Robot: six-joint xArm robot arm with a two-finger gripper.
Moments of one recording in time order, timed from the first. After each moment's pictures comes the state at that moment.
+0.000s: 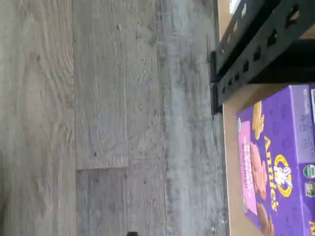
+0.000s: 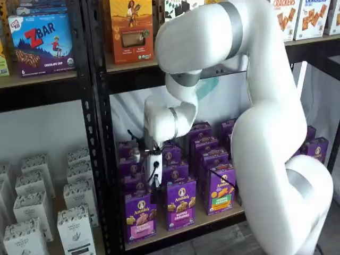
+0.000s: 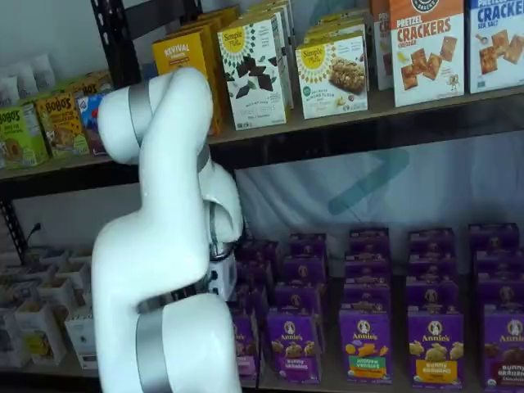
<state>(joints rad) 0.40 0.61 -1.08 0.20 0.46 -1.34</state>
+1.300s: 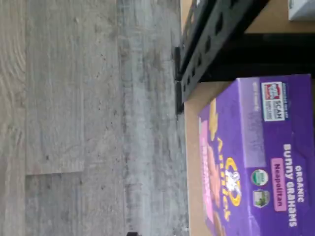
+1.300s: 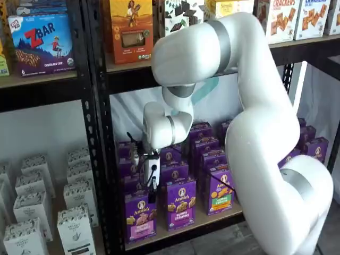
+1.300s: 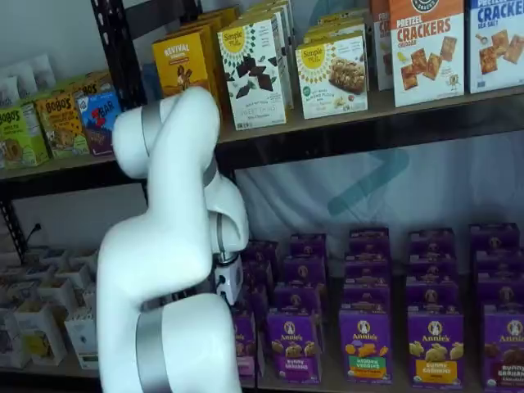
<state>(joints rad) 0.38 0.77 -1.24 0.19 0.40 -1.36</state>
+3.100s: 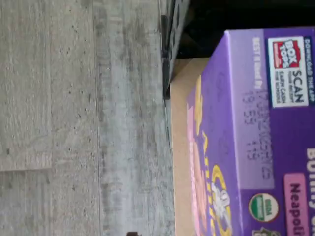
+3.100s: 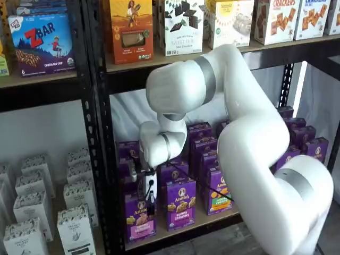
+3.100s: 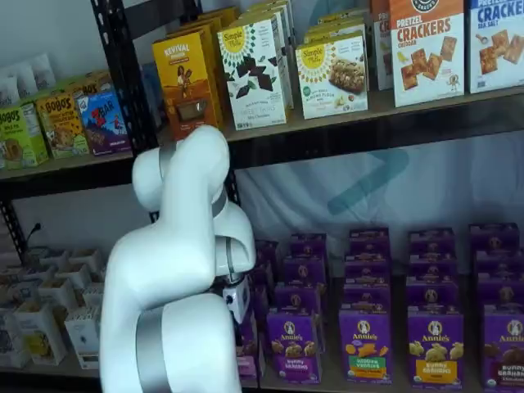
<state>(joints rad) 0.37 1.04 -1.49 0.11 0.41 -1.29</state>
